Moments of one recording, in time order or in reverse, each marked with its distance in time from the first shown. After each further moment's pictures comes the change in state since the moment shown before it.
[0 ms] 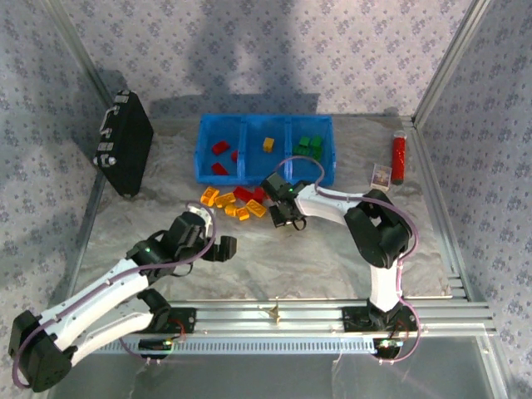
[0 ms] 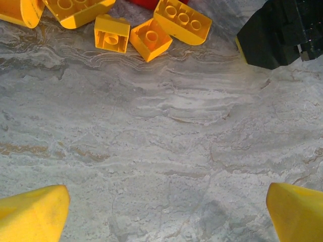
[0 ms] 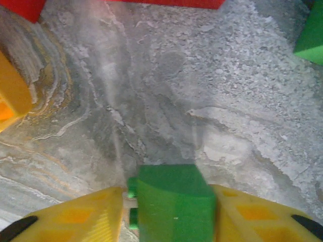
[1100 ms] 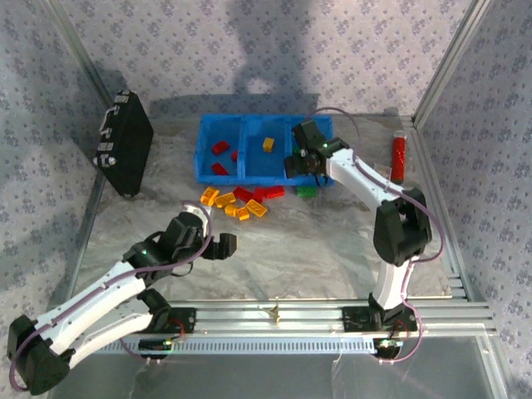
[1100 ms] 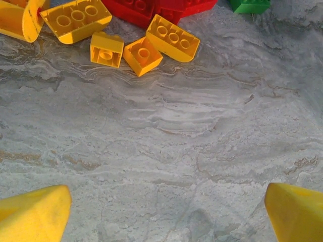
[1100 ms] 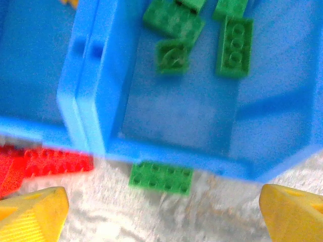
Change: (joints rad) left arm -0.010 -0.033 0.004 0.018 -0.006 -0.043; right arm -0.243 -0.114 0.249 -0.120 0.039 -0.133
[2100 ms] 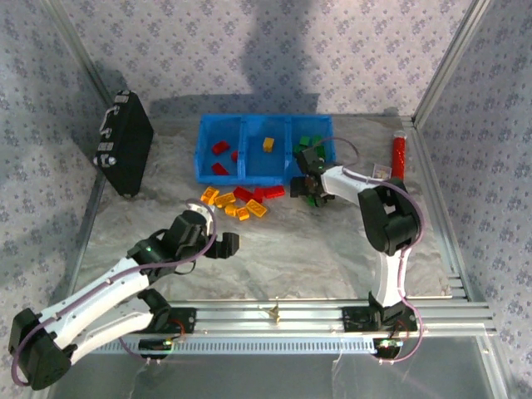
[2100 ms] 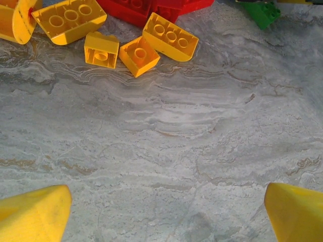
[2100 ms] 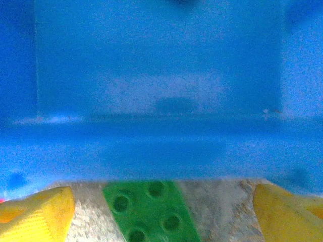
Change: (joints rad) left arm -0.006 0.043 0.010 0.022 -0.001 0.010; right arm -0.047 0.169 -0.198 0.252 -0.041 0.186
